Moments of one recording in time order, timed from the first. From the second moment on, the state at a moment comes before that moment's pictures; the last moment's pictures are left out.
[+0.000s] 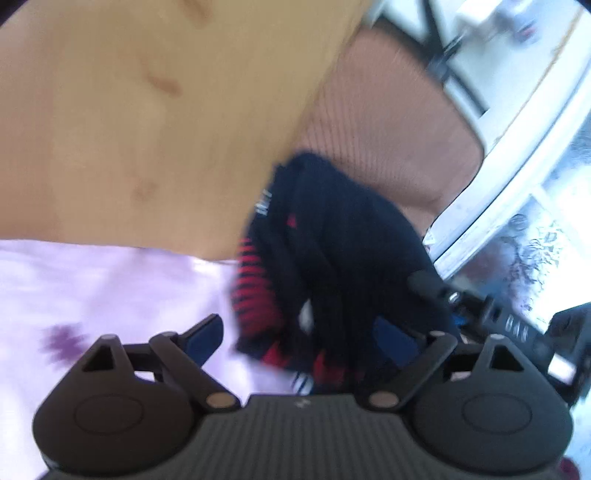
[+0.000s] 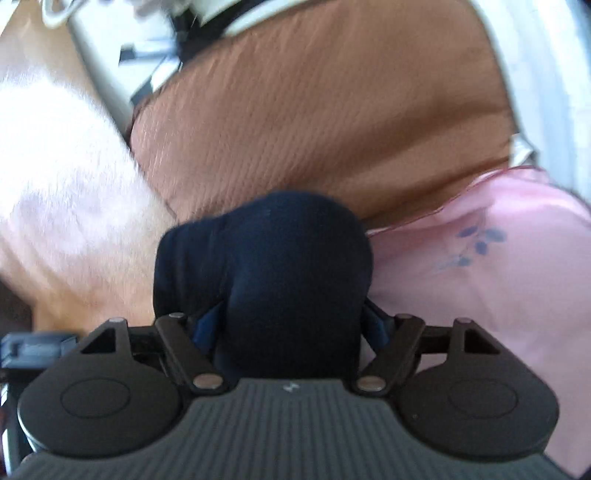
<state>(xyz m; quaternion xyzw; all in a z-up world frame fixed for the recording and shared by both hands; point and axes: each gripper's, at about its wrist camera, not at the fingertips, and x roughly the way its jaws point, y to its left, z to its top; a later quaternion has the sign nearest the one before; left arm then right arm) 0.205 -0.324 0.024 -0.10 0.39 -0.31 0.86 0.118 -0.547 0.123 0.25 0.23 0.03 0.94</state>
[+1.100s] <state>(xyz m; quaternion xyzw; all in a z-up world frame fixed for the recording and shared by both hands) -0.038 -0.178 0.036 0.05 0.30 -0.10 0.95 -0.135 -0.354 0.088 0.25 0.19 -0.17 0.93</state>
